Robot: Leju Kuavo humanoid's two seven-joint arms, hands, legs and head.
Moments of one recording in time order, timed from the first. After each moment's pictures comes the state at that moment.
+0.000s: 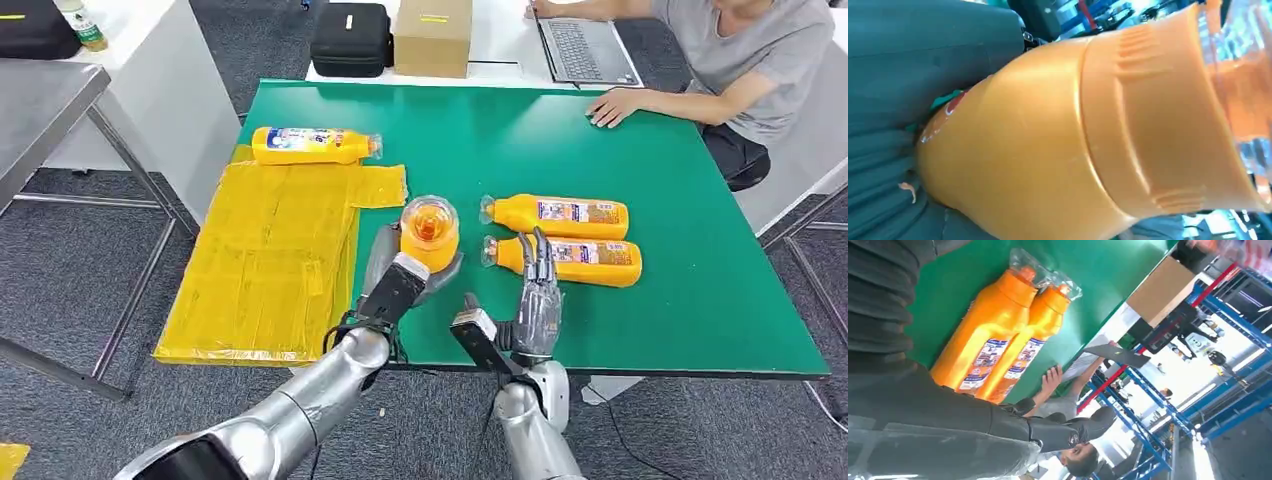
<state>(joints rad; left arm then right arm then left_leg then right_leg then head) -0.63 -0.34 -0.69 -0.62 -0.01 0.70 -0.70 -0.28 0.37 -0.06 -0.91 0.84 -0.70 -0.70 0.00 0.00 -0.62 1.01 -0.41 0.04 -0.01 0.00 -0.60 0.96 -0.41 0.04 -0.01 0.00</state>
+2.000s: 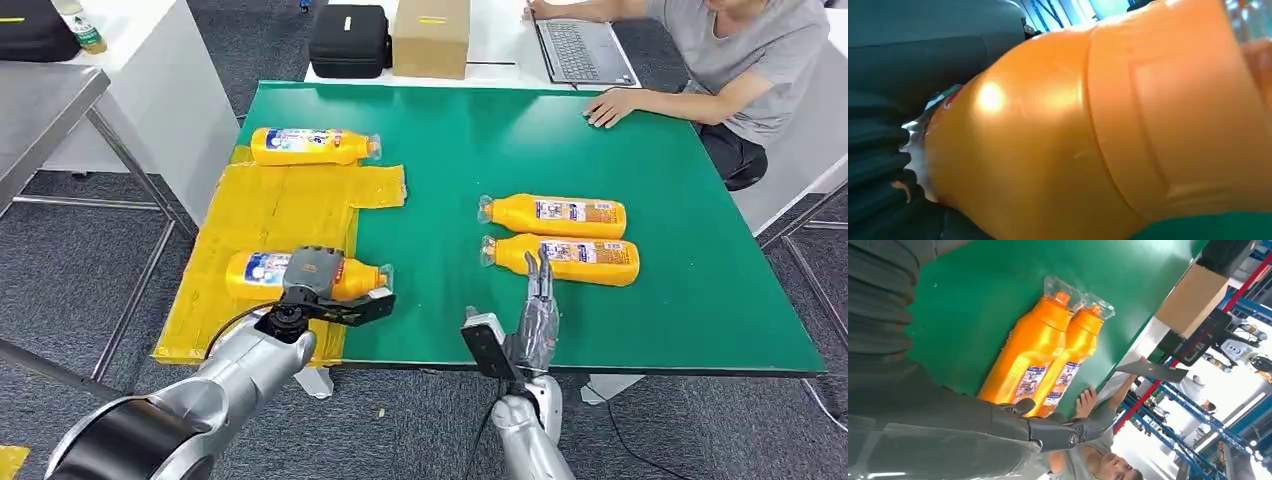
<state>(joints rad) -0.75 -0.16 -0.40 -0.30 -1.54 0.39 0.25 -0.28 0.36 -0.04 -0.81 0.67 -0.70 -0.70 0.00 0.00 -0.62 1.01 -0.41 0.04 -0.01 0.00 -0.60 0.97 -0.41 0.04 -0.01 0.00</state>
